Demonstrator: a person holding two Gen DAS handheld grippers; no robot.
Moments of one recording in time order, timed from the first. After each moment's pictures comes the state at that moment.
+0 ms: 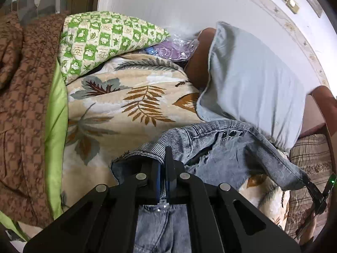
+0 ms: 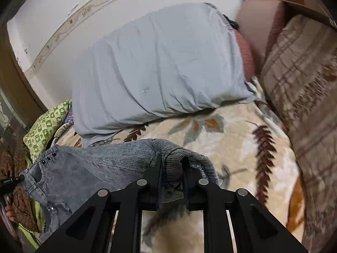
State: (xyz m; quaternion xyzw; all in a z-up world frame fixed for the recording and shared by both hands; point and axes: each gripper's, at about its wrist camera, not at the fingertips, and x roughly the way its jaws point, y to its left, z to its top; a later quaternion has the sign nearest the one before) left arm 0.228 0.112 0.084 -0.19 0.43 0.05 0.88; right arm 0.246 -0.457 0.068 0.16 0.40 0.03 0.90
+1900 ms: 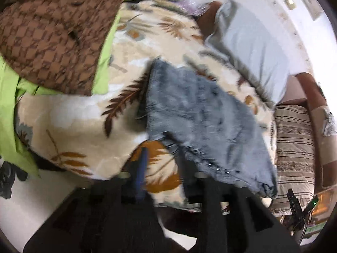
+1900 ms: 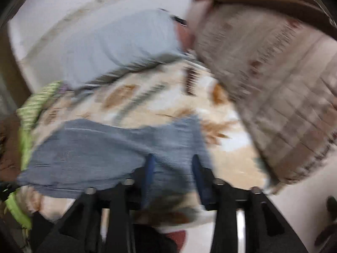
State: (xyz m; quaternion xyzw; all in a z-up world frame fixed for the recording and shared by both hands) left arm -0.015 0.144 0.009 -0.27 0.50 -0.01 0.83; right arm -0.084 -0.438 0.045 0.15 0.39 -0.06 0.91
